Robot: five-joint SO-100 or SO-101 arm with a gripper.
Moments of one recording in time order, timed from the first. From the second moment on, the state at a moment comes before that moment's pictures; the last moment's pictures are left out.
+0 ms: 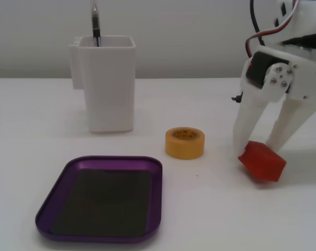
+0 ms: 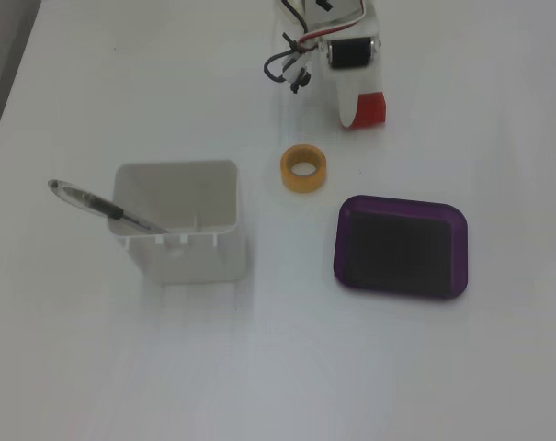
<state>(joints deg) -5.3 129.1 144.0 46.1 -4.0</state>
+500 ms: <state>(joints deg) 1.5 129.1 144.0 44.7 -4.2</state>
